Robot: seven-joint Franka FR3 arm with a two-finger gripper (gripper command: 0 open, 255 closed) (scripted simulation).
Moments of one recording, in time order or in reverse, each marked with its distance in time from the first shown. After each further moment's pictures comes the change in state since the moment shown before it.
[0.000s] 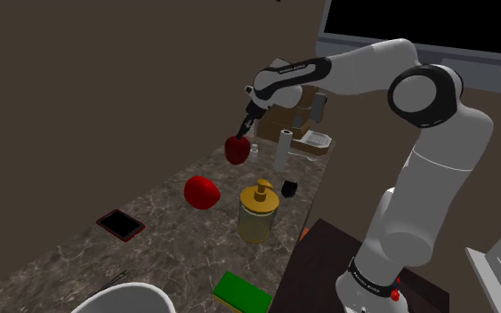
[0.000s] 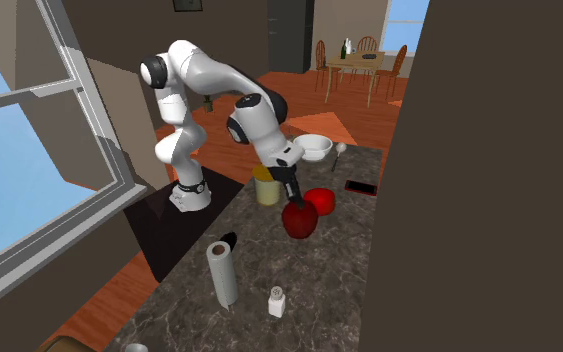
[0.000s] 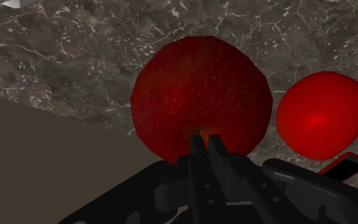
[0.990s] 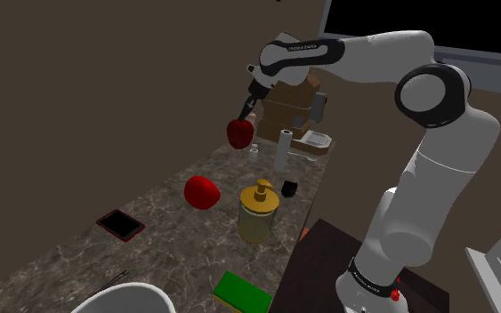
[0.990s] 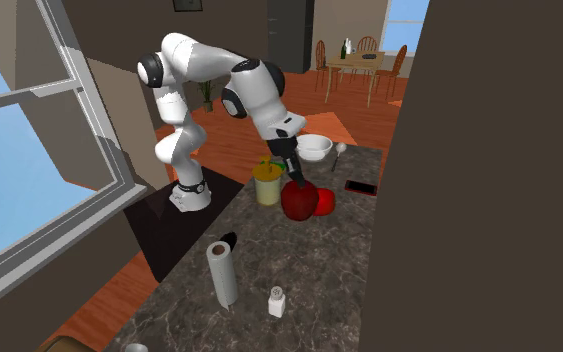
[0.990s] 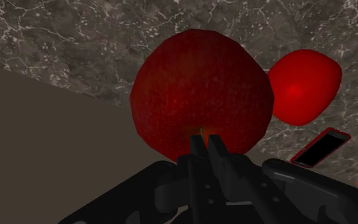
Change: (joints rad) arm -0.004 -0.038 -0.002 0.156 -0.061 -0.183 0.077
